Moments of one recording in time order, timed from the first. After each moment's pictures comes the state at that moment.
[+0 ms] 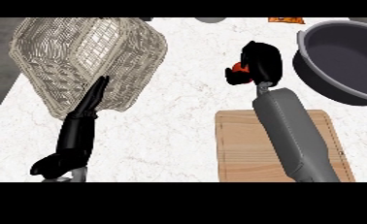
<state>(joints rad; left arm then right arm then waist) -0.02 0.26 -0.29 -1.66 0.12 0.41 -0.18 -0.67 -0.09 0.06 -0.98 1.16 -0.16 0.41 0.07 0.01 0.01</state>
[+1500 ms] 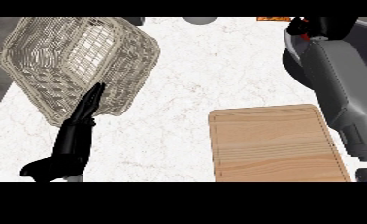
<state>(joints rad) 0.05 0.23 -0.25 -1.68 0.14 0.36 -0.15 -0.99 -0.34 -0.14 -0.60 1.34 -0.43 0.66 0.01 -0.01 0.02</state>
